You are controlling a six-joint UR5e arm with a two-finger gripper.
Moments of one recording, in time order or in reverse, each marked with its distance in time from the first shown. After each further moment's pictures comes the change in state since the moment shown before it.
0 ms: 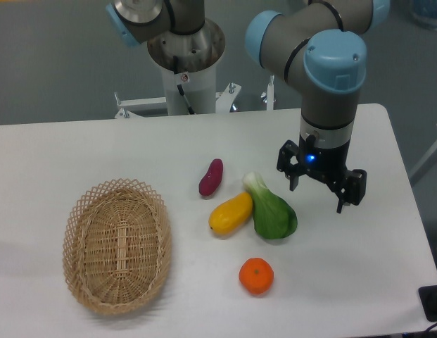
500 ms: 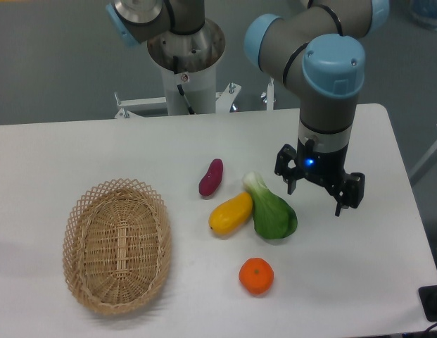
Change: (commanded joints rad) arm -0.028 -0.020 0.008 0.008 -0.008 -0.067
